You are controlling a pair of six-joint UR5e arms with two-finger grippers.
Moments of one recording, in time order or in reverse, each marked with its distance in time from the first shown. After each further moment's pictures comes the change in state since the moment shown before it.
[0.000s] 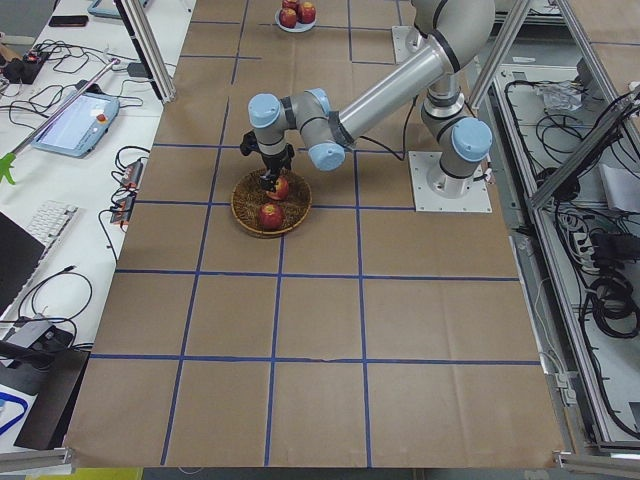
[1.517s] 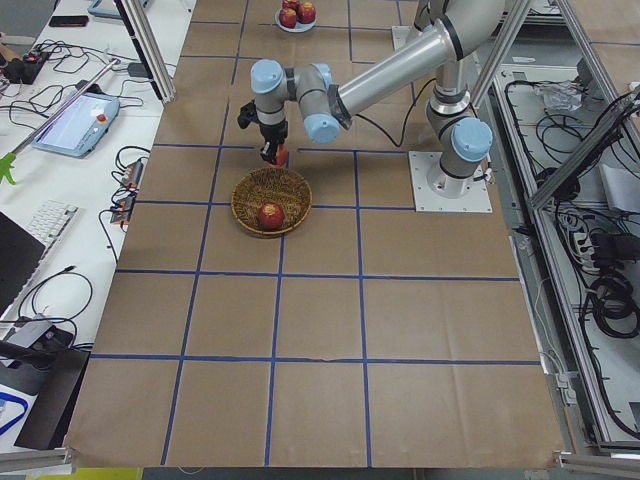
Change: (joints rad) left arm -0.241 0.116 0.023 -0.047 0.001 -0.403; right arm 0.001 0.000 -0.001 0.000 0.001 0.000
